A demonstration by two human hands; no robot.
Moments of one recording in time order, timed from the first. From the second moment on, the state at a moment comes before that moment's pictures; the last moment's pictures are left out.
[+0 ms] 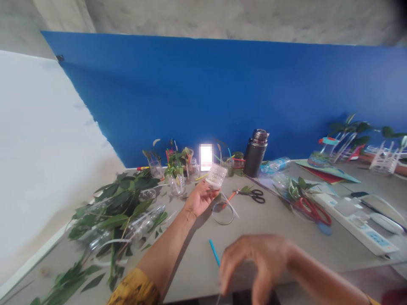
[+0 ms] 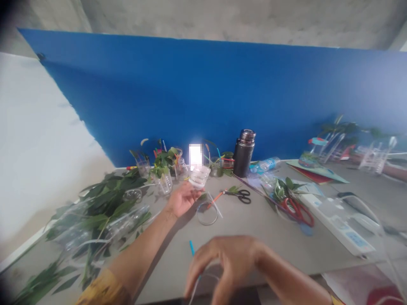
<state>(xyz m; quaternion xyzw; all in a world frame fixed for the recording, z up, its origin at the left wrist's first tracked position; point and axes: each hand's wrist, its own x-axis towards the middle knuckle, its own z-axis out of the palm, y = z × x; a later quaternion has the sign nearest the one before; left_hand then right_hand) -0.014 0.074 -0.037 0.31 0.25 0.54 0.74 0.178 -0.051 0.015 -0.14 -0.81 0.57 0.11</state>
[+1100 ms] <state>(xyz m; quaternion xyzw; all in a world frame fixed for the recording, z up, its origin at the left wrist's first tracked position) -0.002 0.061 -0.037 0.62 0.41 0.64 0.22 0.155 0.071 -0.047 -0.26 -0.36 0.69 0.58</state>
